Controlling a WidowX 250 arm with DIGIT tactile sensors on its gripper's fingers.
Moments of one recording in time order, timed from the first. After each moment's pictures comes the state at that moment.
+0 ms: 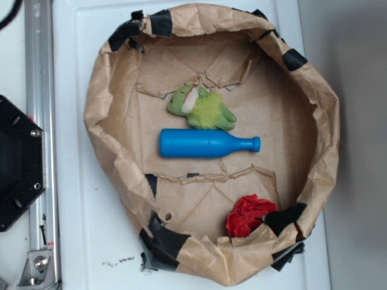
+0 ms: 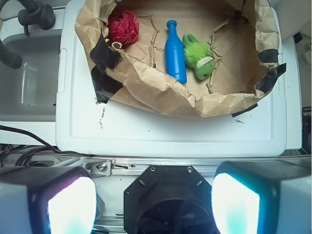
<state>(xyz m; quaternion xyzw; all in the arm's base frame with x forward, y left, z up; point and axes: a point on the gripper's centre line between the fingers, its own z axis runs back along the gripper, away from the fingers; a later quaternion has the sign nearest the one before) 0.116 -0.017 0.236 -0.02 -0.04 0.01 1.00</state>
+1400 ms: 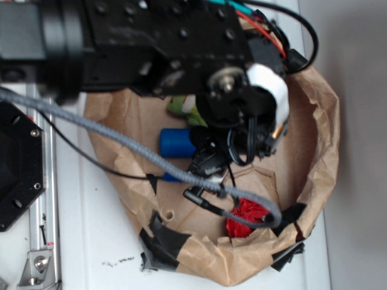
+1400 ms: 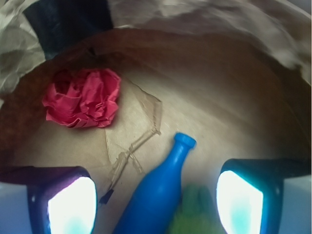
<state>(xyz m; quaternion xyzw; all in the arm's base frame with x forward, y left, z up) 0.288 0.015 0.097 -0.04 -0.12 -0.29 0.95</state>
